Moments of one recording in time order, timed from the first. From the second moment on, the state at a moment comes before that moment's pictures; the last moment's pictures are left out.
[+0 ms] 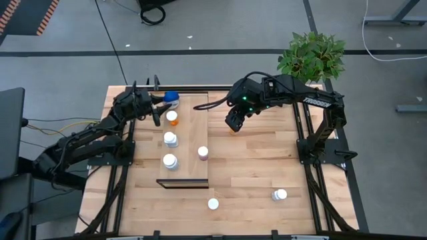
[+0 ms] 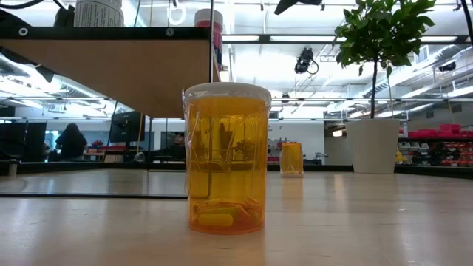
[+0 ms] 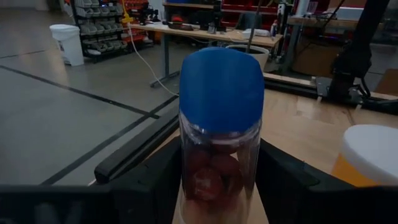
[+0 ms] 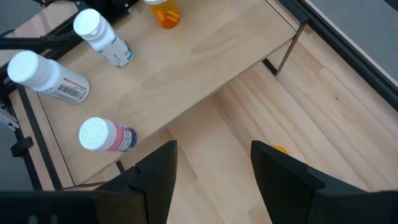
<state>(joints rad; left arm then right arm) 0.87 0.80 0.24 0.42 0.40 0.04 -0.05 1.71 2.10 -1.33 0.13 0.55</state>
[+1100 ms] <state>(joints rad) 0.87 0.62 0.24 0.41 0.41 -0.04 -0.05 1.71 2.10 -1.31 0.14 0.50</state>
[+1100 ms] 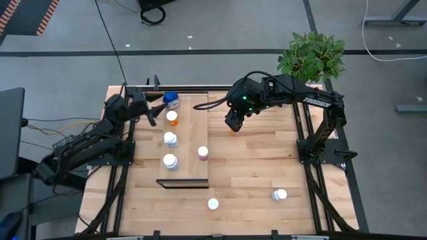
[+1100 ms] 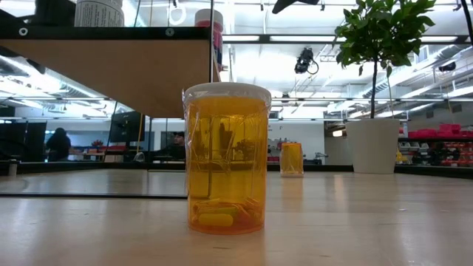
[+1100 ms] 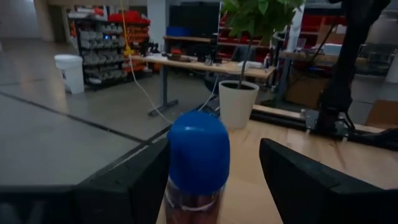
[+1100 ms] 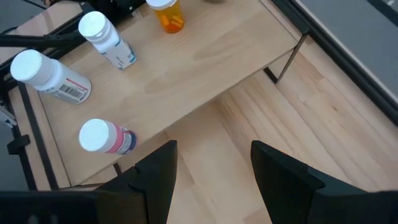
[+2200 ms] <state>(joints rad) 0.85 0.73 0.39 0.37 0.26 0.01 -0.05 1.71 2.10 -1.30 0.21 0.49</state>
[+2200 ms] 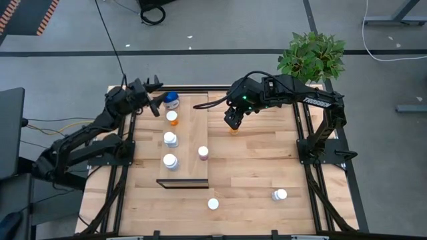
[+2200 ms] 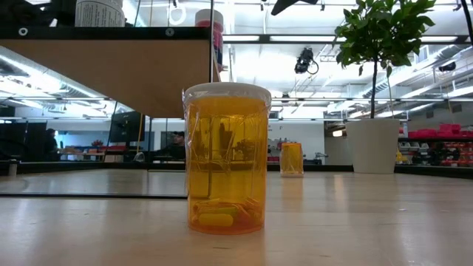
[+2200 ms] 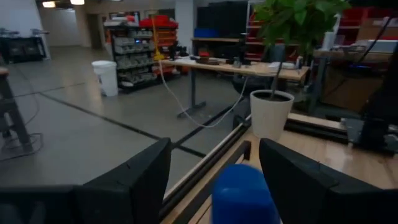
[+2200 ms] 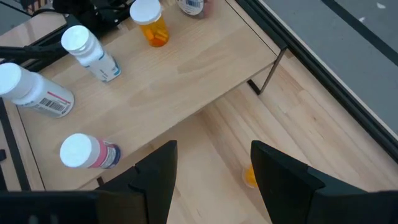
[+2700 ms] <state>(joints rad) 0.80 0.79 0.39 0.42 0.22 0.02 -0.05 1.71 2.10 -1.30 0.21 0.50</state>
